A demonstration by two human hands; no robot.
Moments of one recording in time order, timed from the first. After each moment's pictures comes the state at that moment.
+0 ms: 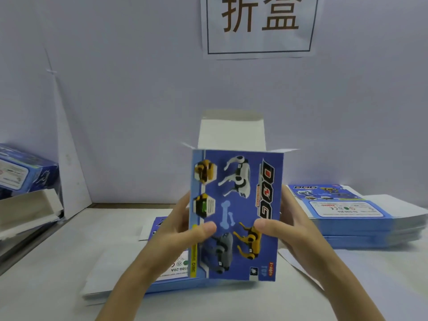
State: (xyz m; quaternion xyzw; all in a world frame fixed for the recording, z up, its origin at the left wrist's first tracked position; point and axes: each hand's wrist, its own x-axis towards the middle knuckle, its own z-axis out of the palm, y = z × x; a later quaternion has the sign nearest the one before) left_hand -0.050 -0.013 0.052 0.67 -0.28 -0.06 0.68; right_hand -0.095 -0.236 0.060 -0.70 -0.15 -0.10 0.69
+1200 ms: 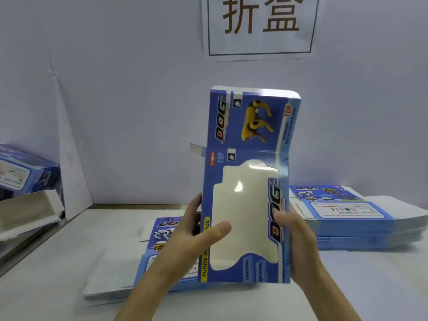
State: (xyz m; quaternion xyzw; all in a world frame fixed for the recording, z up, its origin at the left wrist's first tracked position) left_hand -0.055 -0.032 0.048 0.68 -0.23 -0.04 0.69; right_hand -0.090 -0.224 0.042 -0.55 -0.11 -0.13 0.82
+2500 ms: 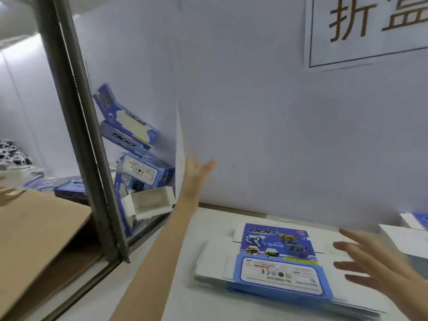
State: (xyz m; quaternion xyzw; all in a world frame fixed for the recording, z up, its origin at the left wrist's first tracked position) left_hand 0.033 0.113 0.114 0.64 -0.08 0.23 0.73; right_hand -0.076 -0.210 0.032 -0.74 -0.05 -0.06 0.66
